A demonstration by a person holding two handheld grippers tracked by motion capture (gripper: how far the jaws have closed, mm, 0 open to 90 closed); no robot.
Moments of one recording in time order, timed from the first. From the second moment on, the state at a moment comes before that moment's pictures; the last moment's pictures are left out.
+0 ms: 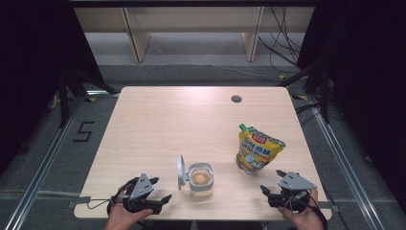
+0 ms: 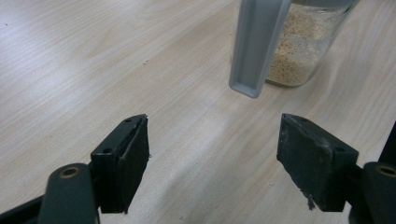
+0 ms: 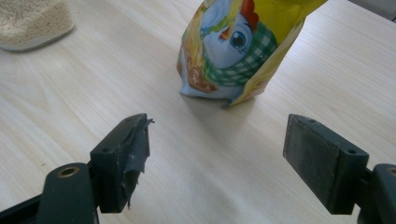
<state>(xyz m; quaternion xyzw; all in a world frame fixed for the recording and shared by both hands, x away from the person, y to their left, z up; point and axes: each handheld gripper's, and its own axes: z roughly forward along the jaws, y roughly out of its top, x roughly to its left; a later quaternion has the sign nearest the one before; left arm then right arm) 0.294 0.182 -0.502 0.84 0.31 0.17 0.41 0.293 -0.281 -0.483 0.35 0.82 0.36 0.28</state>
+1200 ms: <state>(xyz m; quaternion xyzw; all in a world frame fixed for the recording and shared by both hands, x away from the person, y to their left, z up) 0.280 0.181 -0.476 0.80 0.29 0.21 0.47 0.278 -0.272 -0.486 0.33 0.84 0.32 0.28</state>
